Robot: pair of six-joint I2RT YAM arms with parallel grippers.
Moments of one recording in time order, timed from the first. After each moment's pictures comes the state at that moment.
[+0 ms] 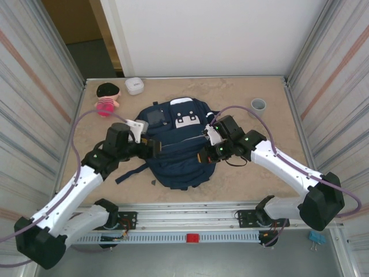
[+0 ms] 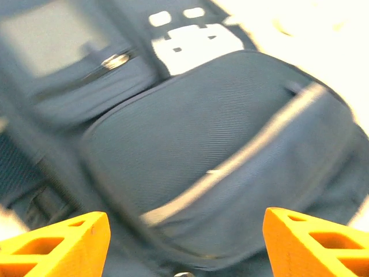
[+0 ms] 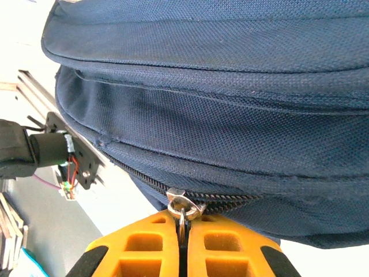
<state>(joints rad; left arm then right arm) -0.52 0.91 0.78 -0.48 0.22 -0.22 0.67 1.26 0.99 -0.72 -0.48 0.46</state>
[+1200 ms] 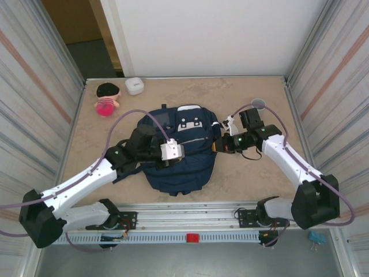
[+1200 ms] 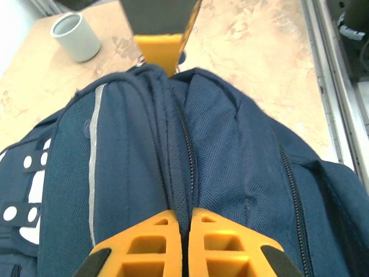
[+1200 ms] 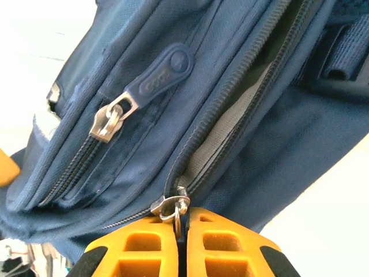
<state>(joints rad) -0.76 1.08 0.84 -0.38 0.42 0.64 0.29 1.30 0.94 -0.72 -0.72 0.32</state>
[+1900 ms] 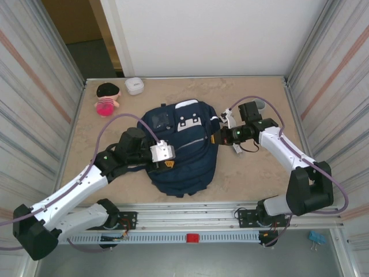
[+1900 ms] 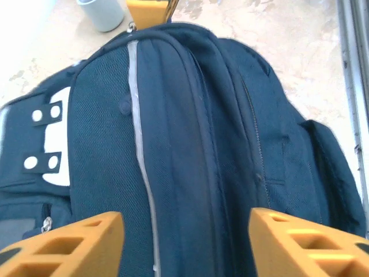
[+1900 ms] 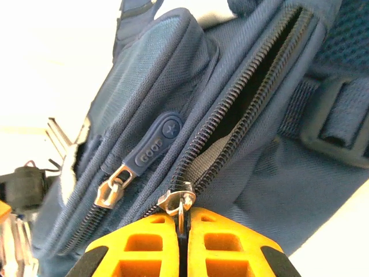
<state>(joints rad) -0.74 0.98 0.81 -0.48 0.32 0.63 0.30 1.38 1.01 -0.66 -0.72 0.21</state>
